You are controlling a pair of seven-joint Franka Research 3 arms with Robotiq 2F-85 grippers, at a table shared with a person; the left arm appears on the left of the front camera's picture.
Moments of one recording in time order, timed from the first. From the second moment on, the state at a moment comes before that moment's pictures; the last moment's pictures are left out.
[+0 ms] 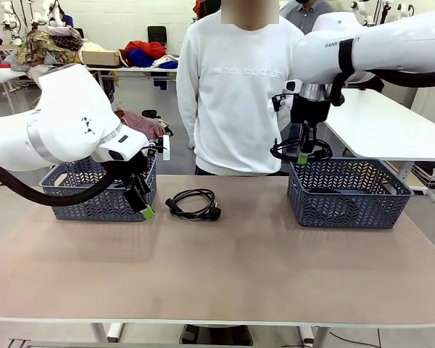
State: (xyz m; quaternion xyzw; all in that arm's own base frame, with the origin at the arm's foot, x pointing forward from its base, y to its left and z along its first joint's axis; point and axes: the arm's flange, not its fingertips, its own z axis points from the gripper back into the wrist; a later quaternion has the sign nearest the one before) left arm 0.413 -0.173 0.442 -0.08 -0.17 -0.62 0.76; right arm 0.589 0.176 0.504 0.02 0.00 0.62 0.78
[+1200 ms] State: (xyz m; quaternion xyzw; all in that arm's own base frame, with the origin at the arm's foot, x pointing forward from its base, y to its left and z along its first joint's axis) left arm 0.413 -0.173 0.442 -0.08 -0.17 -0.62 0.76; right arm 0.564 0.047 0.457 0.05 -0.03 0.66 0.75
